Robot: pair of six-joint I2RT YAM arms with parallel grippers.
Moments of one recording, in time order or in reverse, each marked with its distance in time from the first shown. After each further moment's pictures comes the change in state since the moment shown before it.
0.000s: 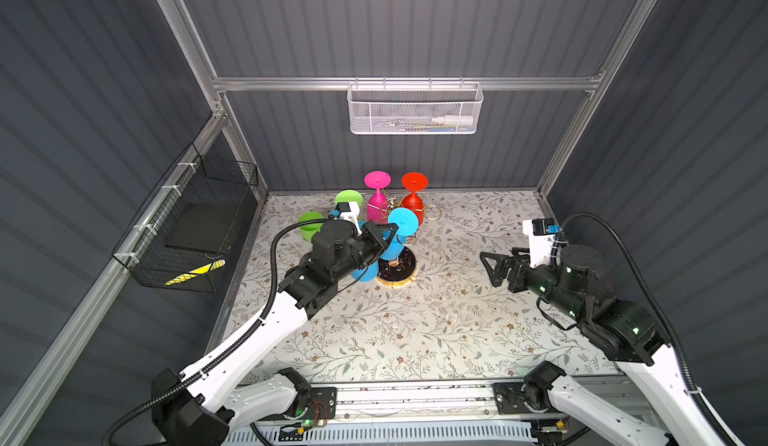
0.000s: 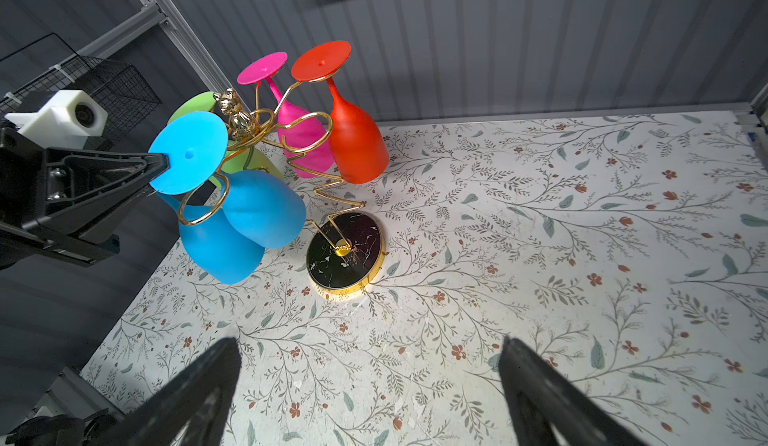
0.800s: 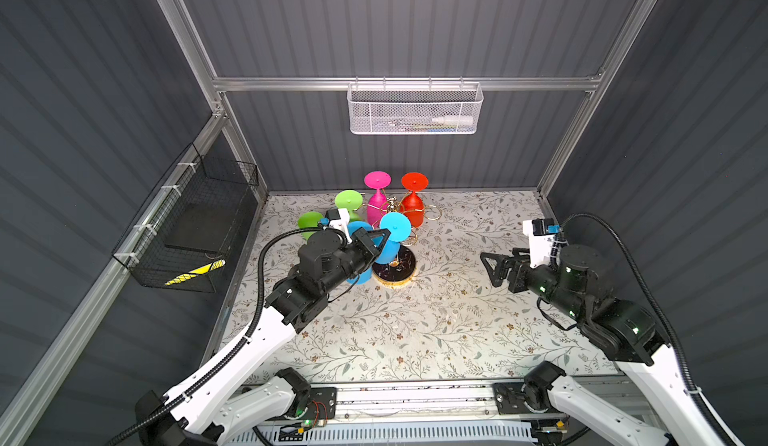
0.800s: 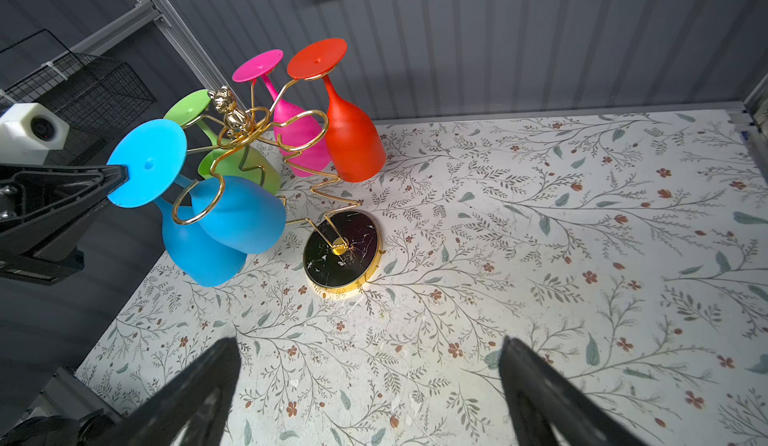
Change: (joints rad) left arm 0.000 -0.116 -0.074 -0.011 0.003 -0.016; right arm -0.003 0.005 0.000 -0.007 0.003 -0.004
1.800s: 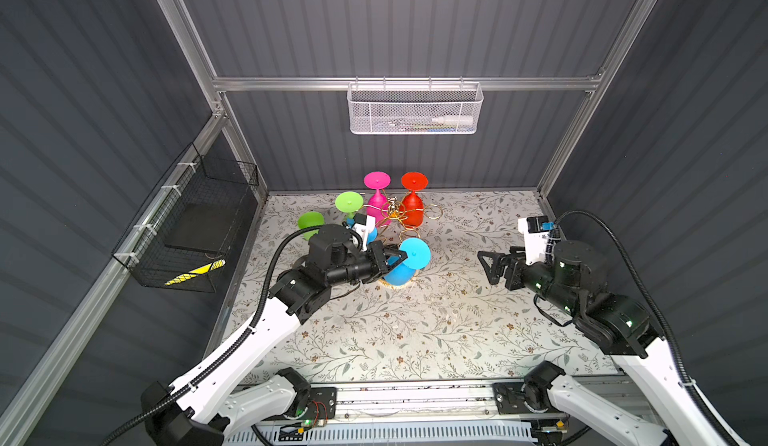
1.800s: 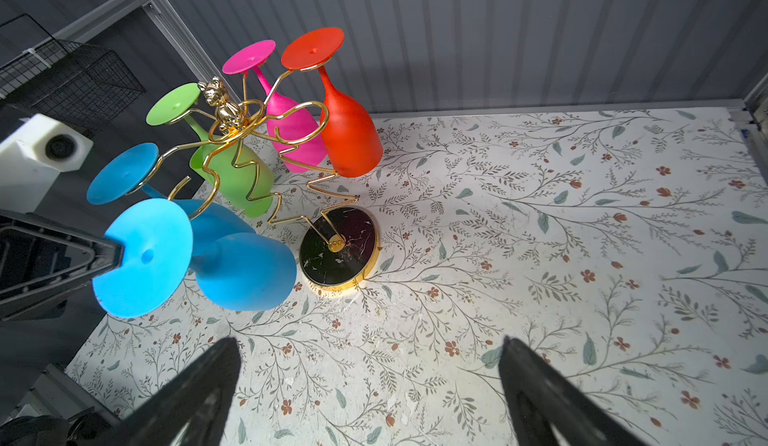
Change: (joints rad) left arm 0.000 0.076 0.097 -0.196 0.386 0.175; right arm -0.001 0.027 0.010 -0.001 0.002 -0.014
